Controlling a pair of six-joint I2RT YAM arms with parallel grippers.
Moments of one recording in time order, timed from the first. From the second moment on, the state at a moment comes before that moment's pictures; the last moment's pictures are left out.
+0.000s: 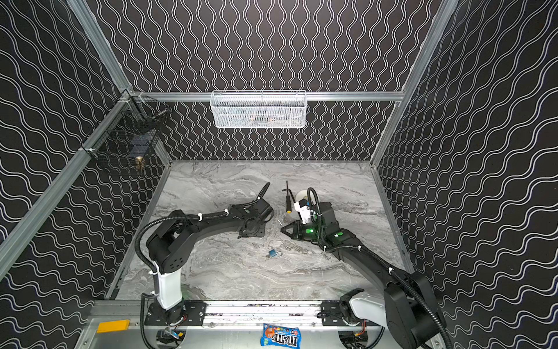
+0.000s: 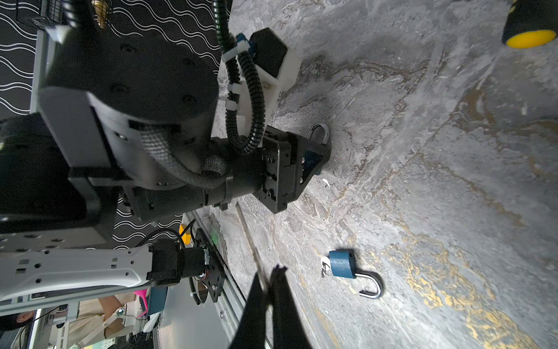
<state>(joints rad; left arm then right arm) -0.78 1.95 1.26 -0.63 -0.25 -0.67 0.44 1.20 0.62 -0.05 -0.69 0.66</state>
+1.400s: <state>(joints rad) -0.78 1.35 1.13 -0.63 -0.31 -0.95 0.88 1.38 0.59 0.41 -0.29 1.09</state>
